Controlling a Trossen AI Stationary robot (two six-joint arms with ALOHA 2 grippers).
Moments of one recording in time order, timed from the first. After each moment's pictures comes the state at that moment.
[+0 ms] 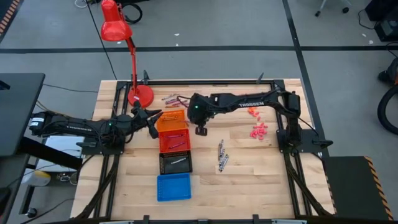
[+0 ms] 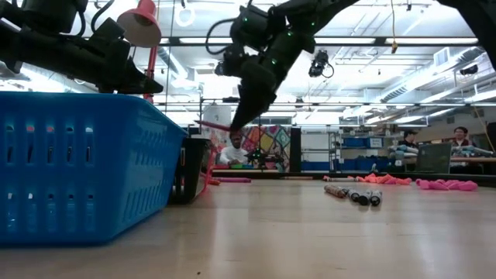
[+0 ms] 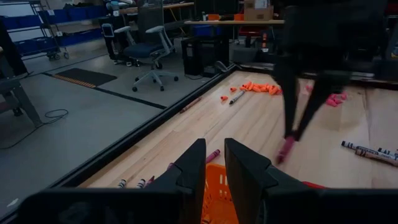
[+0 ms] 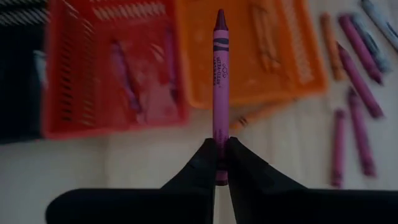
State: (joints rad) left arm 0.00 0.66 0.16 0.36 -0.59 -0.02; right arm -0.18 1.96 1.54 -0.52 -0.11 -0.14
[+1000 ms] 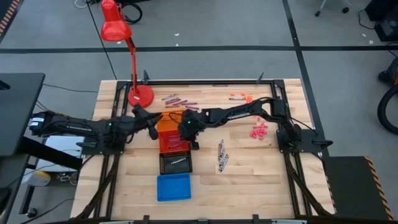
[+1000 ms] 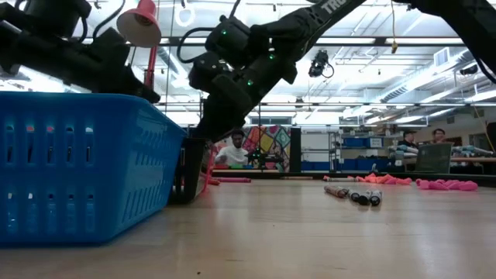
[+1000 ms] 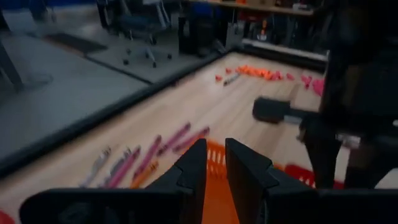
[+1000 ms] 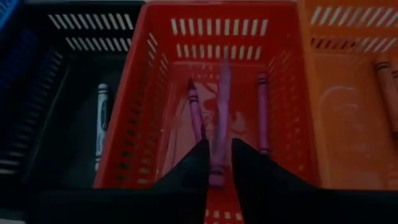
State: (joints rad) left arm 0.00 0.66 0.16 0.24 -0.56 -0.21; right arm -0.08 2.14 1.54 -0.21 -0.25 -0.16
